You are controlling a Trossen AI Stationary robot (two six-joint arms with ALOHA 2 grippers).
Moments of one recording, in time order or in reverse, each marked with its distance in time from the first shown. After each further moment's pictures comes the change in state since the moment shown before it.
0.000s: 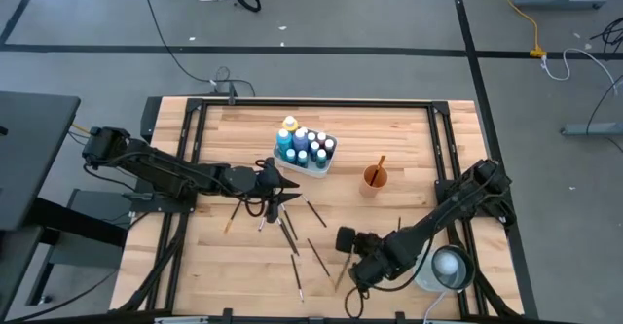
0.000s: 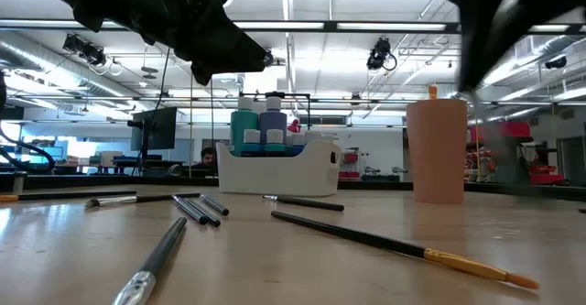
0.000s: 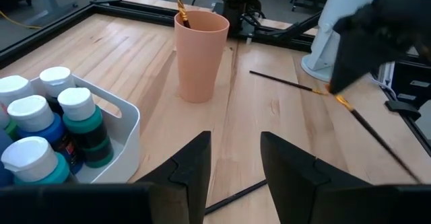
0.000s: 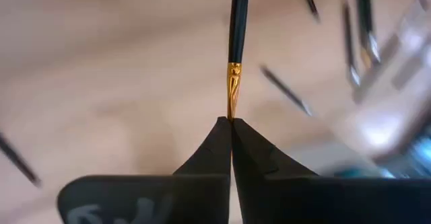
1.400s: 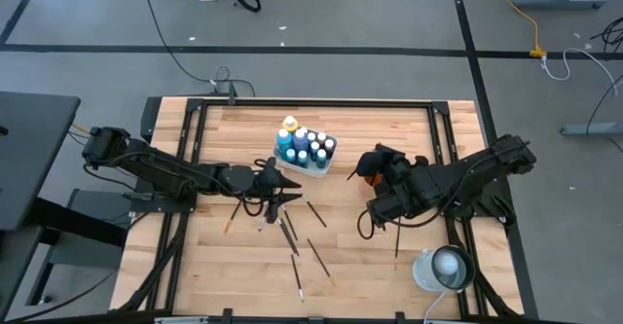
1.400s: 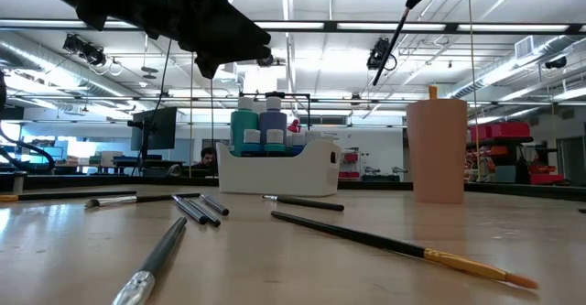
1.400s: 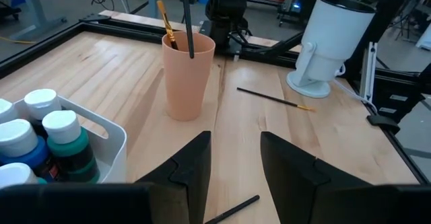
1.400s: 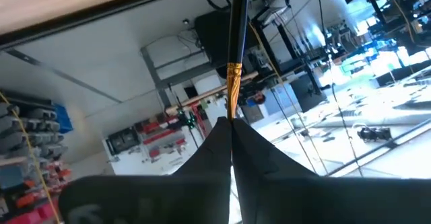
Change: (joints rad) left arm 0.000 0.000 0.000 0.070 0.030 0.010; right arm -0.250 -0.307 0.062 -0.529 0.669 -0.273
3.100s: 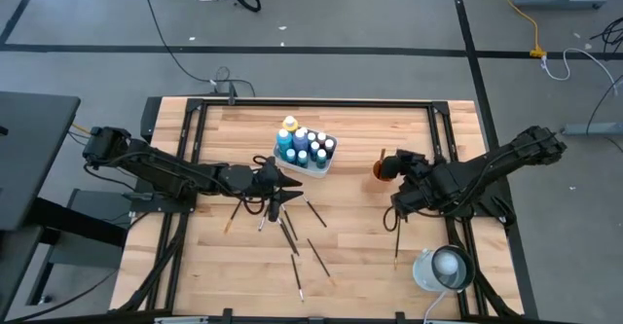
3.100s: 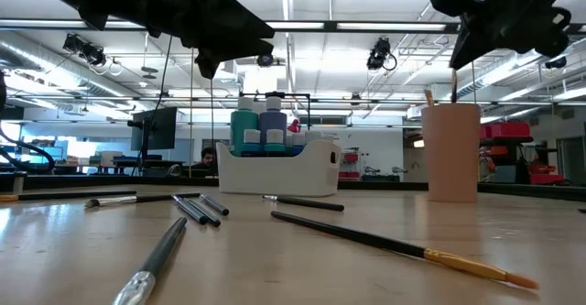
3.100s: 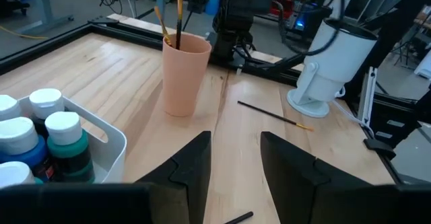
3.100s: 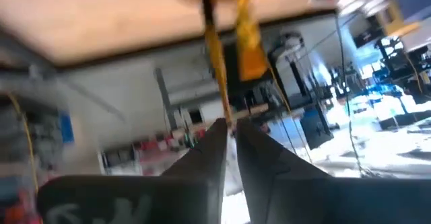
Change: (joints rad) left arm 0.000 0.006 0.000 0.045 -0.031 -0.072; right arm -0.016 -0.323 -0.545 0.271 -0.119 -0.156
